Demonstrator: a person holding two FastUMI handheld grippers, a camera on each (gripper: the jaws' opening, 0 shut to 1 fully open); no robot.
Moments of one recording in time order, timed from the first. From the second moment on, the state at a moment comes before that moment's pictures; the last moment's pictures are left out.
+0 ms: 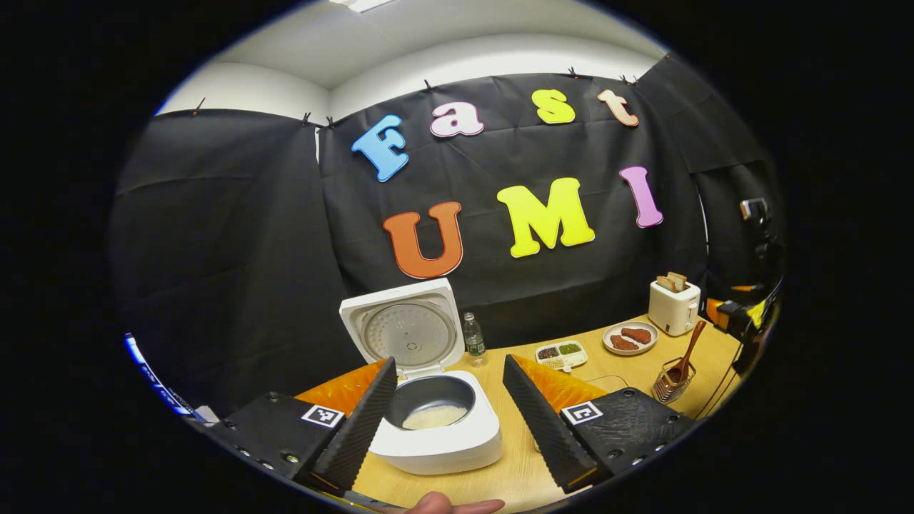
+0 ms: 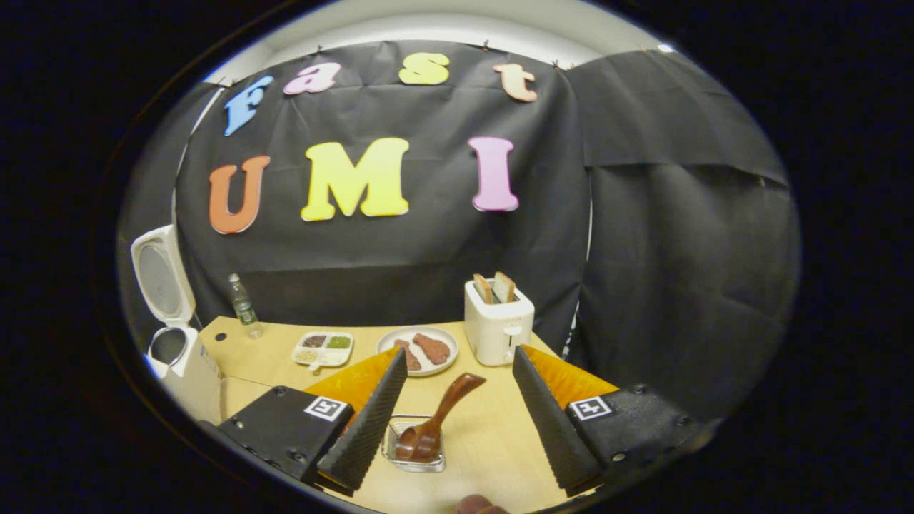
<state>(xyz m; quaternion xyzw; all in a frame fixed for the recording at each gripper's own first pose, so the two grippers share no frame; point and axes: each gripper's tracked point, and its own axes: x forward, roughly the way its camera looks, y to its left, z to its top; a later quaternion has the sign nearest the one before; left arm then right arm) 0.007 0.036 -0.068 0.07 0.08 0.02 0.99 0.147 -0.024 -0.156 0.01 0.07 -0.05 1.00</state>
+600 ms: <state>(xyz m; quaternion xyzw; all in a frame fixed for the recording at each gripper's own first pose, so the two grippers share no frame) 0.094 0.082 0.011 0.04 0.01 0.06 1.00 0.008 0.039 -0.076 -0.03 0.07 0.01 1.00</state>
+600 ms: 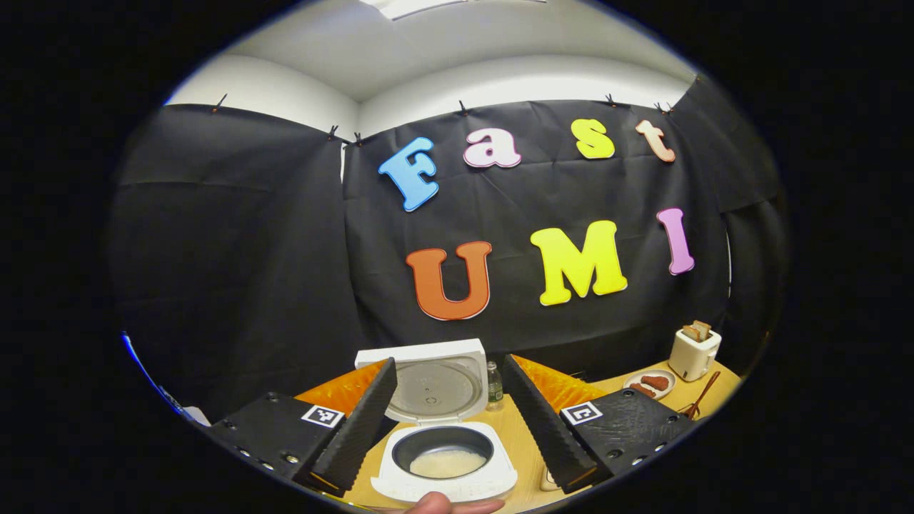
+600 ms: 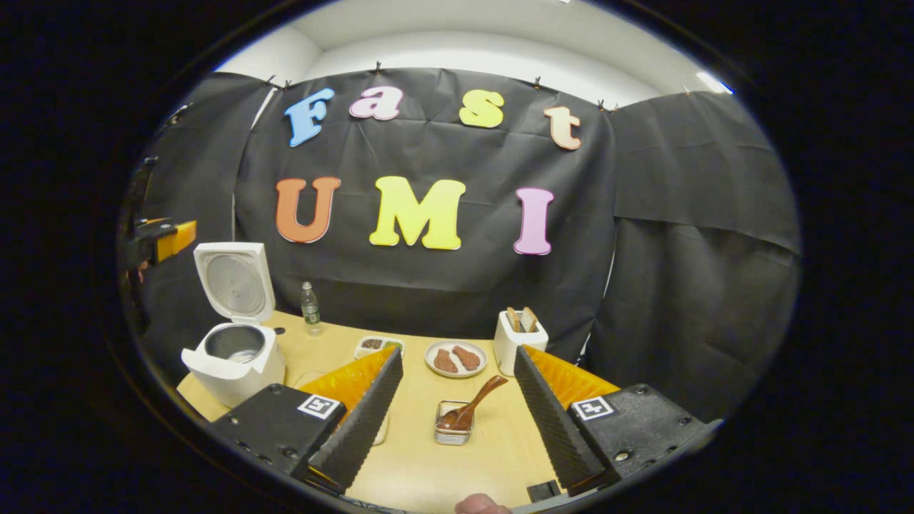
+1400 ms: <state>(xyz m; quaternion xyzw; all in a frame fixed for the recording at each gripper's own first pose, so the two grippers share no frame) 0.304 0.195 -0.014 -0.01 0.18 0.14 0.97 0.001 0.057 -0.107 -0.06 0.14 0.04 0.99</state>
